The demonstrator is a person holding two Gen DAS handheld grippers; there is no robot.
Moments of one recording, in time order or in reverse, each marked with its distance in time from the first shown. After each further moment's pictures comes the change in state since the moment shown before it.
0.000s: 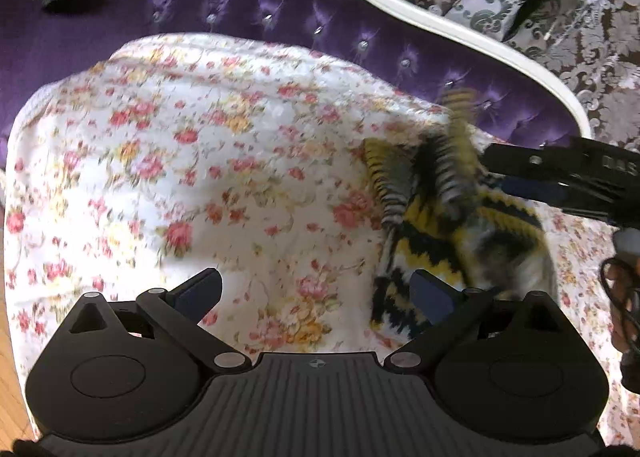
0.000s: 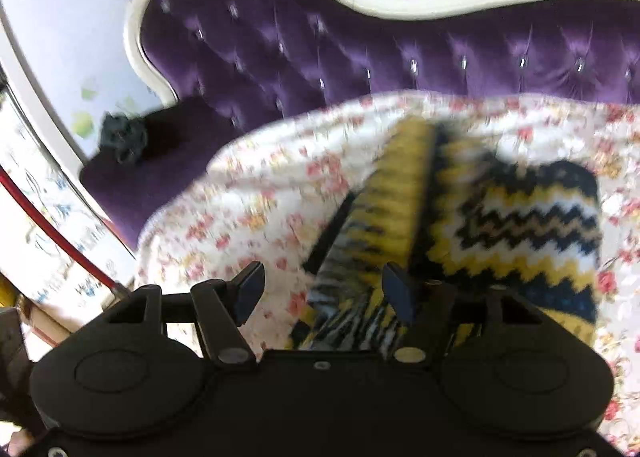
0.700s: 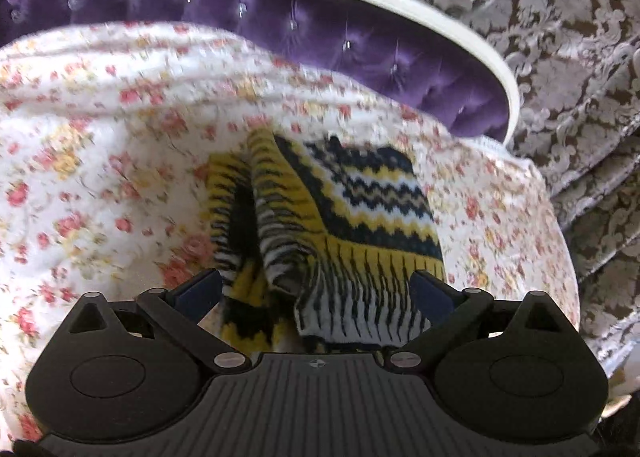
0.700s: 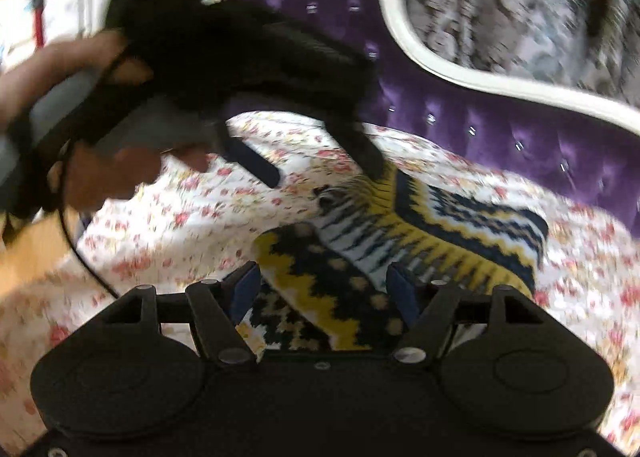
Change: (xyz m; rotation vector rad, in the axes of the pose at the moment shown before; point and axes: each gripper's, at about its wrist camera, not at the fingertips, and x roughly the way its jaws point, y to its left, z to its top) left arm 0.064 -0.075 0.068 0.073 0.225 -0.251; right arm -0.035 0.045 -0.095 -0.457 -0.100 -0.155
